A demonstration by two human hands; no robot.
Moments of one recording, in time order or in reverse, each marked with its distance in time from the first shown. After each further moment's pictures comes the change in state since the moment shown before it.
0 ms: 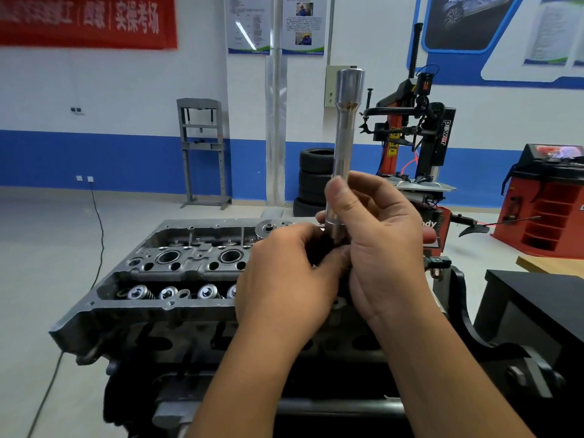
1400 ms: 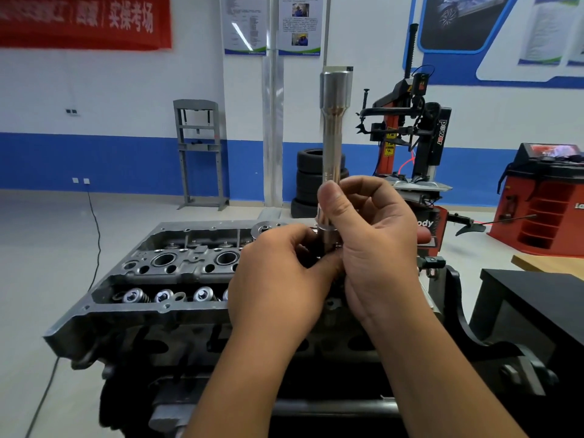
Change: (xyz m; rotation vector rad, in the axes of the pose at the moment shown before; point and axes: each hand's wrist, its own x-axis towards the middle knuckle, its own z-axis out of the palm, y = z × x) left_hand 0.000 -0.006 0.001 -0.025 0.068 0.000; right_hand -0.002 -0.003 0.002 -0.030 0.002 -0.054
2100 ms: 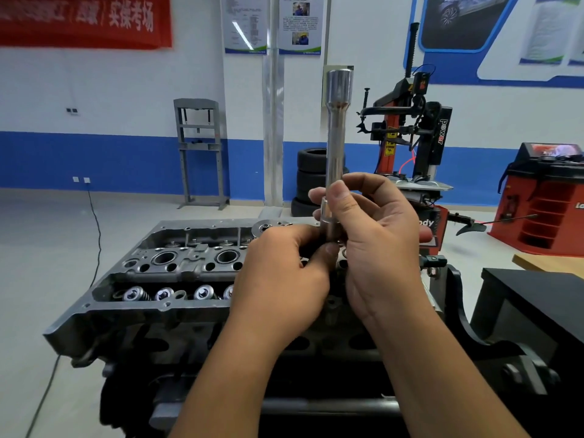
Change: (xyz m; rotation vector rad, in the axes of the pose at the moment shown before) left_hand 0.001 0.009 -0.006 -0.119 -0.153 0.022; right_hand -0.001 0.002 -0.002 -0.019 -0.026 0.024
